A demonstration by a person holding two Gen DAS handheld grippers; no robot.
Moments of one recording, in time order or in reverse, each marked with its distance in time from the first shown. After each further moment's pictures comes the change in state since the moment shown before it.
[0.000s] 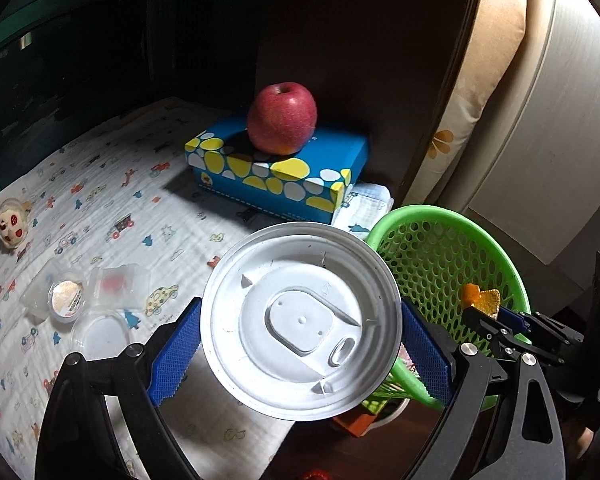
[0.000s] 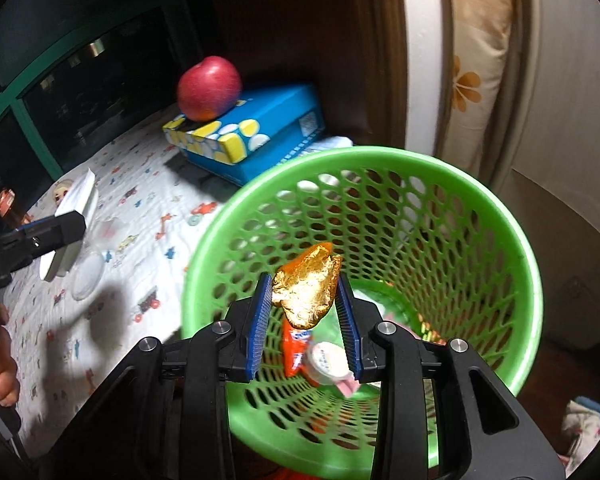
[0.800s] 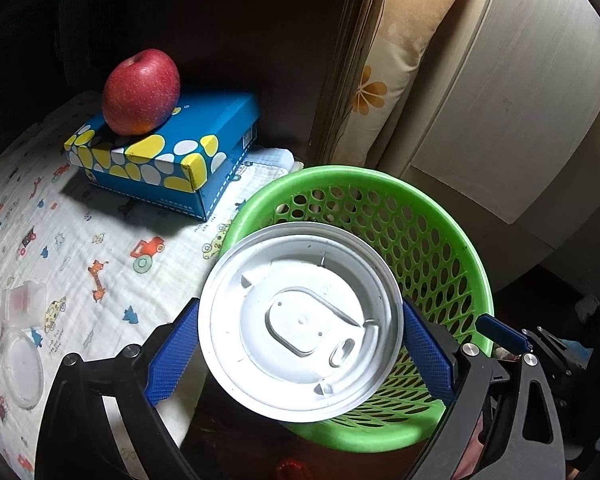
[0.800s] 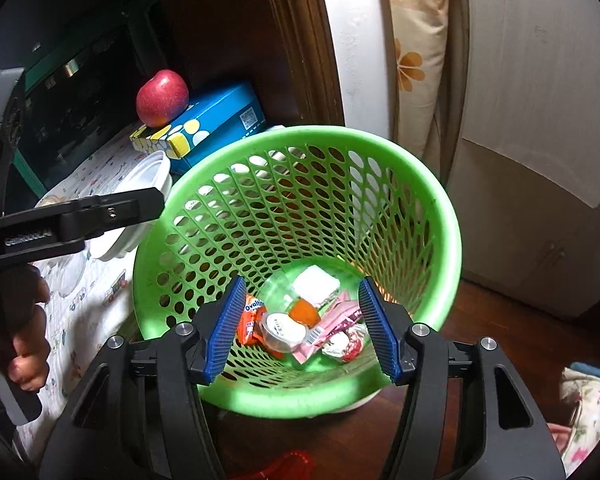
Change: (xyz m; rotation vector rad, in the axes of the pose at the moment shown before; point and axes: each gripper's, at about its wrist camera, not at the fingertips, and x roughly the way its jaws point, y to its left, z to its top) left arm 0.057 -0.089 -0.006 0.109 0.115 -0.163; right arm -0.037 -0.050 -0.034 0.085 -0.018 -0.044
